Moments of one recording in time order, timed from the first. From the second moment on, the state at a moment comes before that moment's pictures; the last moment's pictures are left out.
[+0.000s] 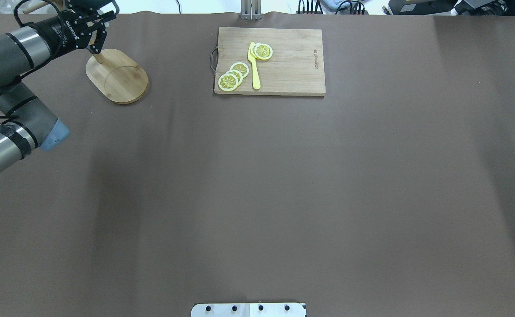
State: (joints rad) left arm -0.98 -2.16 -0.89 -3.44 -1.66 -2.79; right arm 1.55 -1.73 1.77 -1.45 2.31 0.11
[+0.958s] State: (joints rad) left arm -0.97 -2.14 -0.85 -3.47 -1.65 -2.79; right arm 1.55 -1.73 1.77 -1.45 2.31 0.11
